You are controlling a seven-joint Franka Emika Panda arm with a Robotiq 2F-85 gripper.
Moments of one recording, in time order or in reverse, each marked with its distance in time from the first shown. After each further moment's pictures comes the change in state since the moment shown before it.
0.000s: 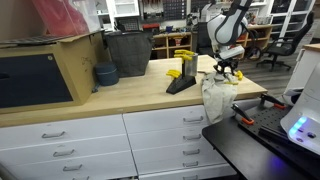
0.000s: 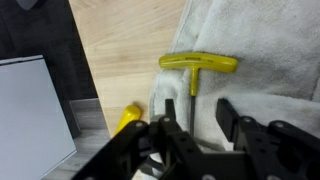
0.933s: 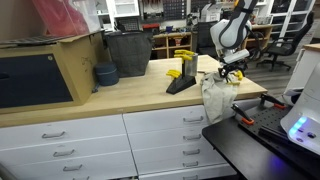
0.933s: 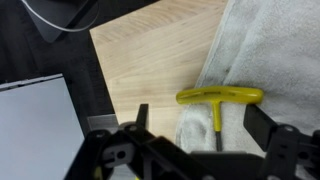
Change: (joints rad) arm -0.007 0.006 -0.020 -0.055 -0.029 -0.024 0.070
